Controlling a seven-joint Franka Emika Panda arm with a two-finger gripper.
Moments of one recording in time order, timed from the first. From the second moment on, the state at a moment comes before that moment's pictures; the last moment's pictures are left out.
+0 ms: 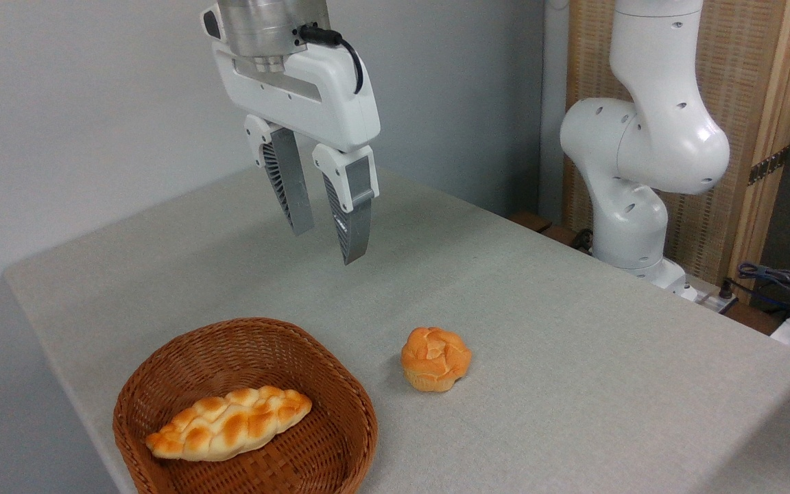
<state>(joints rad) 0.02 -0.04 -0.05 -1.64 -0.02 1.58 0.71</state>
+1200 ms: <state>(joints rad) 0.02 -0.21 0.00 -2.28 0.09 1.95 0.98</state>
